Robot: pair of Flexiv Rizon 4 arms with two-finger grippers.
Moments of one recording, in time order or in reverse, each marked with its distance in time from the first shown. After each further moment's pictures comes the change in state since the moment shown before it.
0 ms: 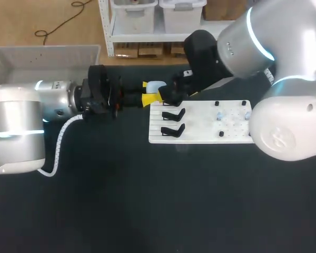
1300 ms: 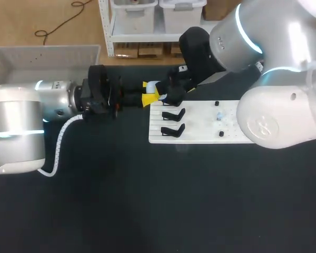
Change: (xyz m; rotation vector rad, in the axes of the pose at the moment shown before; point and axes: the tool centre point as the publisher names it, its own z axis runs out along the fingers) left arm 0.000 0.000 0.000 0.000 0.000 0.000; right arm -0.015 -0.013 0.016 0.026 0.017 0.016
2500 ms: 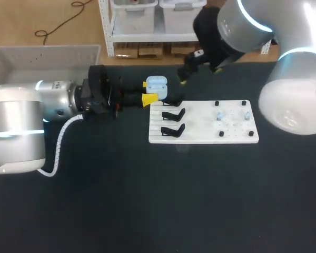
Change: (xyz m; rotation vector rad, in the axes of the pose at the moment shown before) left arm 0.000 0.000 0.000 0.000 -0.001 0.000; right arm -0.008 -0.056 -0.056 0.281 0.042 -0.042
